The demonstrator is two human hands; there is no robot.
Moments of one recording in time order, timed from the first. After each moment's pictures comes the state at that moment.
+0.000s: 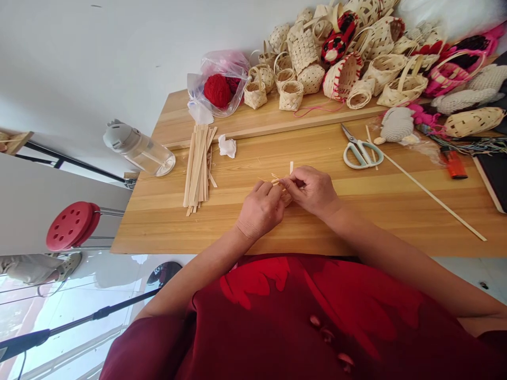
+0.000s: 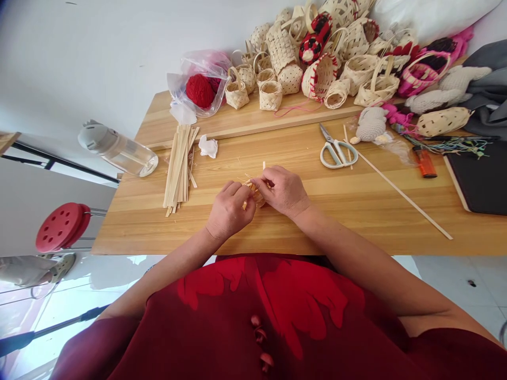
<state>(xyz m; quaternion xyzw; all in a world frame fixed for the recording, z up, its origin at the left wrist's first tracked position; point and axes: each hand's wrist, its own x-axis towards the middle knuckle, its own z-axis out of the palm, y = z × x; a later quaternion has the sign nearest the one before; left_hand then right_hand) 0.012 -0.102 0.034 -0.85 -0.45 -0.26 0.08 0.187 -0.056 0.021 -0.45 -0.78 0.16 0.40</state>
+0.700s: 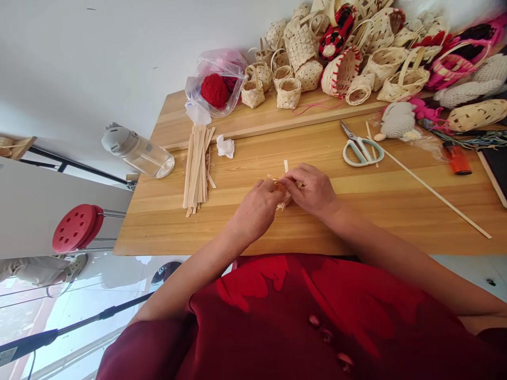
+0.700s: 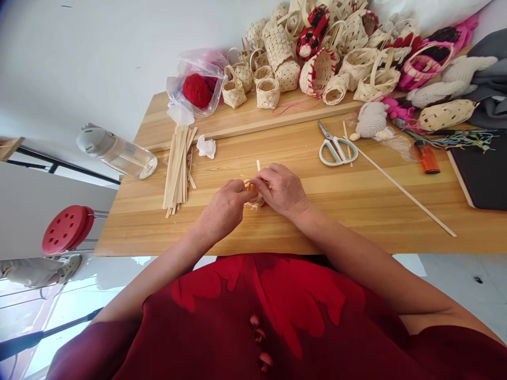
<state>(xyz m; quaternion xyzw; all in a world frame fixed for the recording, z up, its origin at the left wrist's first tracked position) 0.009 -0.099 0.063 -0.89 -0.45 -0.10 -0.01 0.189 -0.056 0.015 -0.43 -0.80 0.16 0.40</state>
